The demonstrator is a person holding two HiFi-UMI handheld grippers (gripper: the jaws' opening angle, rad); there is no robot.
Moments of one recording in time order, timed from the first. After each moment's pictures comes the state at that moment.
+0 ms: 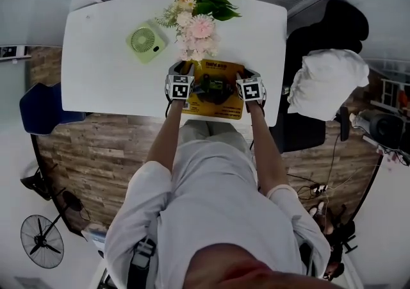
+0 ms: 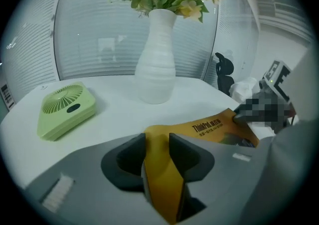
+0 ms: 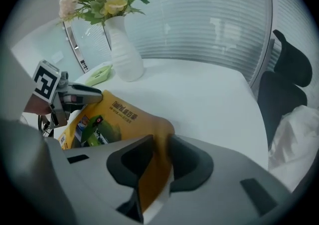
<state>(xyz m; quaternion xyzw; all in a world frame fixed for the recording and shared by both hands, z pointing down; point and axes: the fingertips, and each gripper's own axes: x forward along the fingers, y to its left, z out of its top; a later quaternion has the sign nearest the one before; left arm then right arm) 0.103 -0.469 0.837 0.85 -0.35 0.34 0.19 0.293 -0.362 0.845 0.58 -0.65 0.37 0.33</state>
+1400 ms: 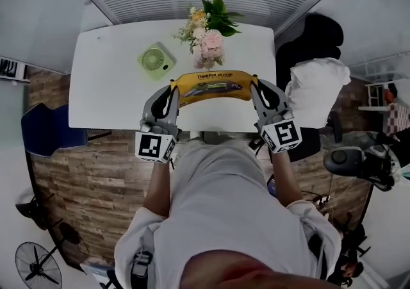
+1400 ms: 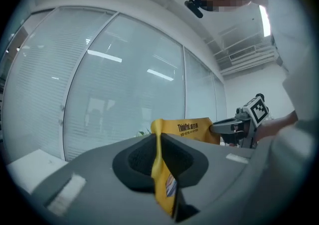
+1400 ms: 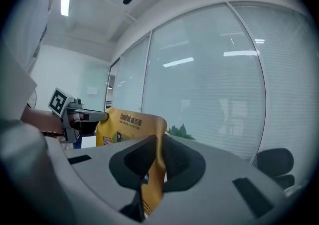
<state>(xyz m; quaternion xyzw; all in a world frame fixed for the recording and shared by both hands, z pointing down) 0.020 -0.393 0.448 0.95 -0.32 0.00 0.03 0.216 -0.327 0.443 0.61 -0.78 0.01 0.10</state>
